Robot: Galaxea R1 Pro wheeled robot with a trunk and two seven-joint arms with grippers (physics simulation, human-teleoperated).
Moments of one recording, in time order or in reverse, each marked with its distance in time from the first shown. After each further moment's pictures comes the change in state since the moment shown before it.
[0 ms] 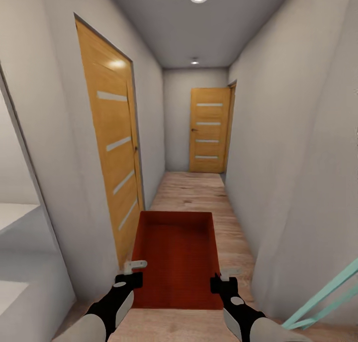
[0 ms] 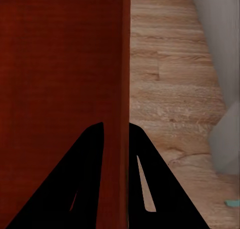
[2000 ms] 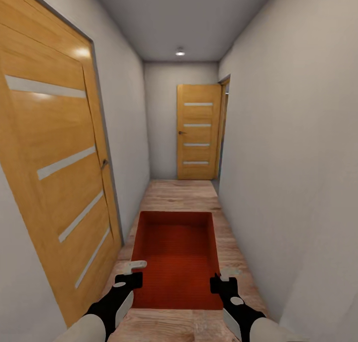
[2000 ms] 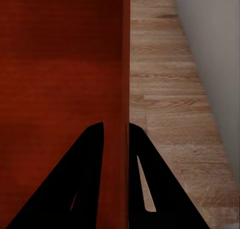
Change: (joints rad) left arm 0.000 0.002 0.001 0.001 0.000 0.000 -0.002; right arm 0.000 0.001 0.003 0.001 -0.004 0.001 -0.001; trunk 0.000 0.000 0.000
